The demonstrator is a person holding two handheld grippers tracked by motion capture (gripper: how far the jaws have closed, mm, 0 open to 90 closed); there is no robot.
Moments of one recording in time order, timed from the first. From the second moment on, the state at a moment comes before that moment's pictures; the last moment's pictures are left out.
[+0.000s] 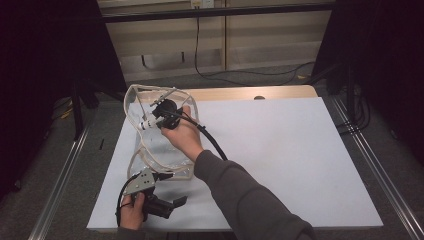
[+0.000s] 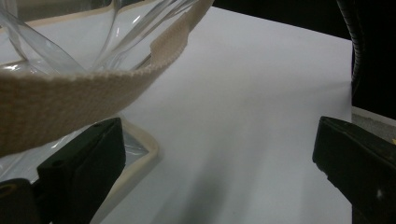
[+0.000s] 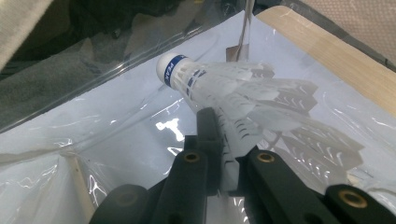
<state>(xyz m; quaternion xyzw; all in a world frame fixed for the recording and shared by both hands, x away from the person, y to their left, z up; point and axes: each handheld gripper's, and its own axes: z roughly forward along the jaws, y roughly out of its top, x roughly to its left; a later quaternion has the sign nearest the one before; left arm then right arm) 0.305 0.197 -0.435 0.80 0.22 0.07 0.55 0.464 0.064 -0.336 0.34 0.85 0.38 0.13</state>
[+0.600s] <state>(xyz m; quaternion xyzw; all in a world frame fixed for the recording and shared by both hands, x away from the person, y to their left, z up) 0.304 0.196 -0.435 0.80 0.22 0.07 0.55 0.468 0.067 -0.345 0.34 0.85 0.37 0.14</state>
